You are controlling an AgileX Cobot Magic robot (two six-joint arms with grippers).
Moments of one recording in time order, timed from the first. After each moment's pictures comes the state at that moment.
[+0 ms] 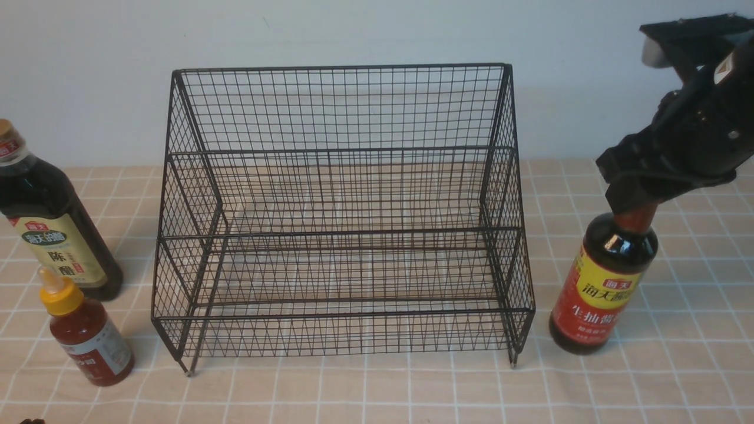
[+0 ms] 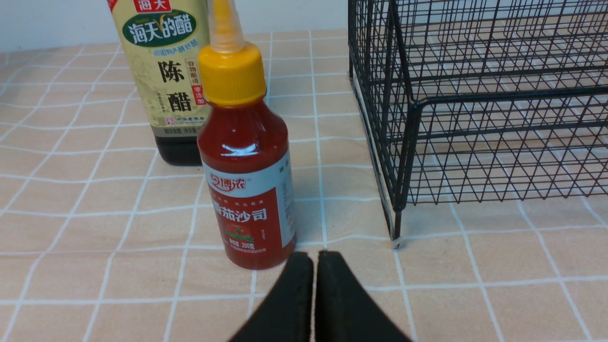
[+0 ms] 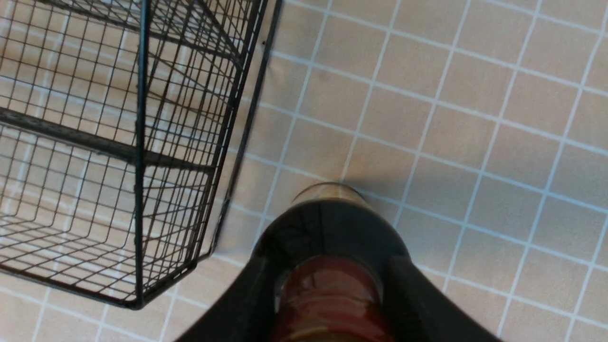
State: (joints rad) right arm 0.24 1.56 -1.43 0.09 1.23 -0.04; left arm -0.04 -0.01 0.03 0.03 0.38 -0.02
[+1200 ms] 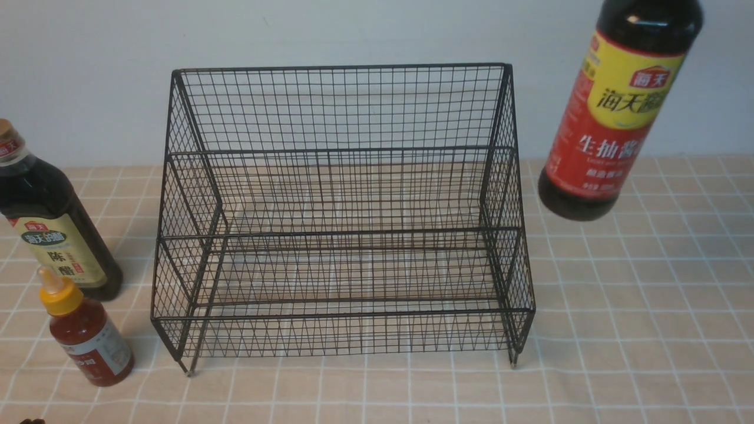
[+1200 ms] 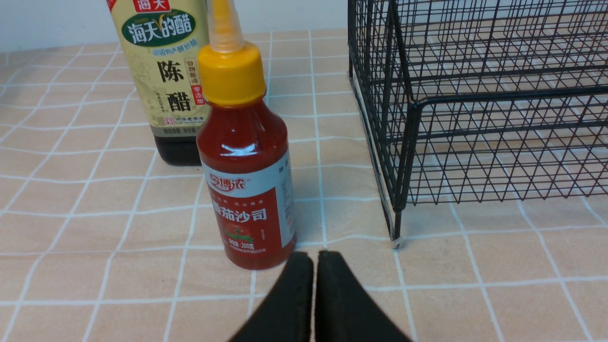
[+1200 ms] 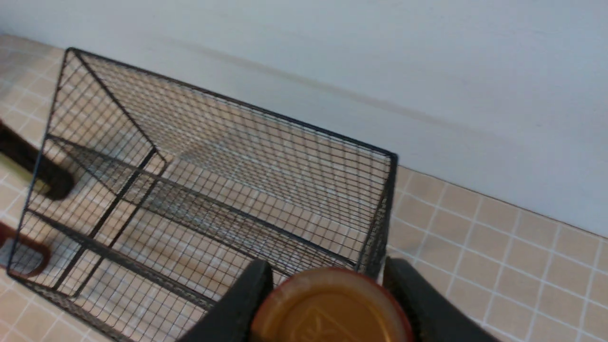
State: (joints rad) right arm 0.29 1.50 -2.01 0.27 1.35 -0.11; left arm -0.04 -0.01 0.03 0.03 0.38 -0.02
